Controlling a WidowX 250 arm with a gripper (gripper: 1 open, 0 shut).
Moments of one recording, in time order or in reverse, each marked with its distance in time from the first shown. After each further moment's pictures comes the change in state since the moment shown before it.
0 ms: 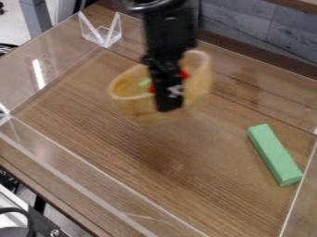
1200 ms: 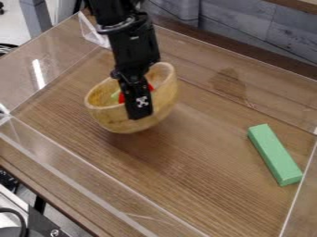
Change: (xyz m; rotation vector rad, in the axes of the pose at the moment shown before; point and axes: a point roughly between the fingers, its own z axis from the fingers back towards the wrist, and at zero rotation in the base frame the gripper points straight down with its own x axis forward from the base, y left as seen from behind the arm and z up) arm -0.019 0.022 -0.022 -0.010 0.021 0.002
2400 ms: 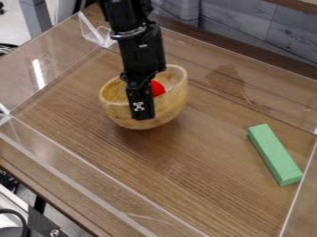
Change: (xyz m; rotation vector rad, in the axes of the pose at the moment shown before) arm 0.002 0.022 -0.015 0.003 0.049 -0.206
